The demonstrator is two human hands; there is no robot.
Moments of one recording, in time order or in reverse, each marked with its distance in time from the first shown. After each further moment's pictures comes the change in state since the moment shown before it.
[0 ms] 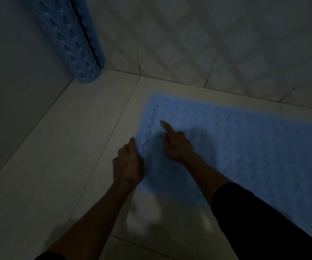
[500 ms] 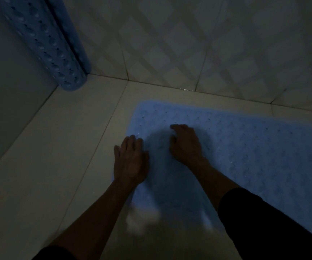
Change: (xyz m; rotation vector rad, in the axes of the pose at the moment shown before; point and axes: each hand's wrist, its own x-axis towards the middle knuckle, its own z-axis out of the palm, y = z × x) left_hand 0.044 0.031 0.018 0.276 0.074 0.245; right_hand 0.013 0.039 -0.034 -0.050 0.223 0.056
